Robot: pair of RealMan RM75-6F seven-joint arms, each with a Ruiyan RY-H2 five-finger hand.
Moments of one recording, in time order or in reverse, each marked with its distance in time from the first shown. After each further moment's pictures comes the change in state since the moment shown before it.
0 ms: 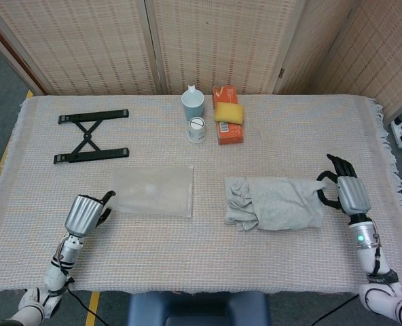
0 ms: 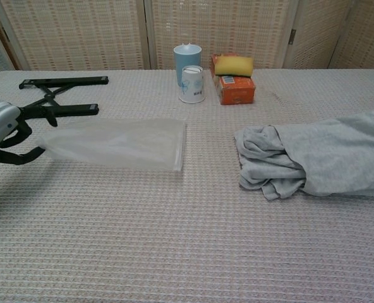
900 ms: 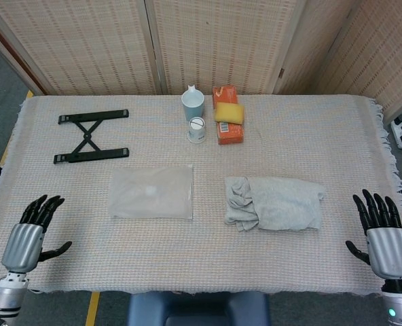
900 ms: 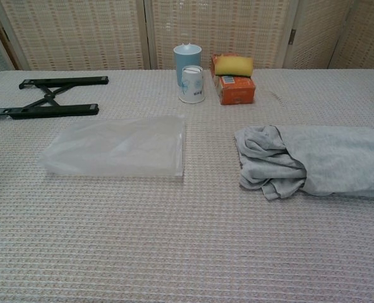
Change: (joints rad) left arm 0.266 0.691 0.074 -1.133 -0.057 0.073 0.142; right arm -0.341 0.290 -0.146 -0.646 -0.154 0.475 -0.676
